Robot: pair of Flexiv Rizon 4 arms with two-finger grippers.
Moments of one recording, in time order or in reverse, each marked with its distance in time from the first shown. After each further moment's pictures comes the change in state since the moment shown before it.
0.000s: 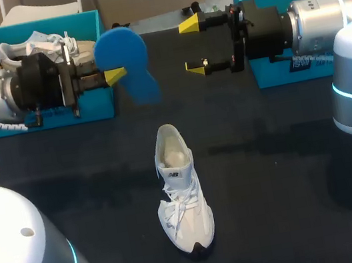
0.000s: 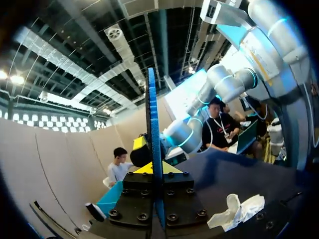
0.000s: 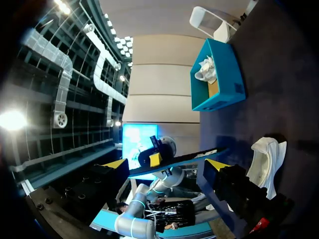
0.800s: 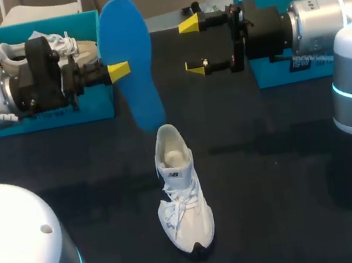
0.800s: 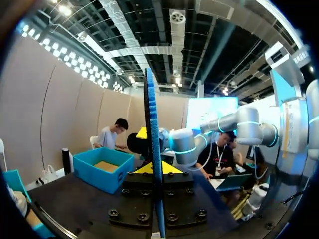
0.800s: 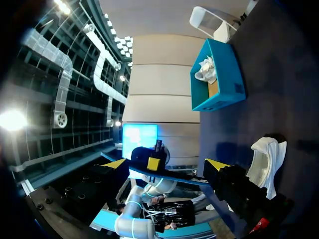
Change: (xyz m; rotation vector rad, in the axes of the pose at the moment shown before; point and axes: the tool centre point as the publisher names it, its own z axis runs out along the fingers) left arm 0.008 -0.013 0.008 -0.085 -0.082 -0.576; right arm 0.000 0.000 0.000 0.000 0.000 0.000
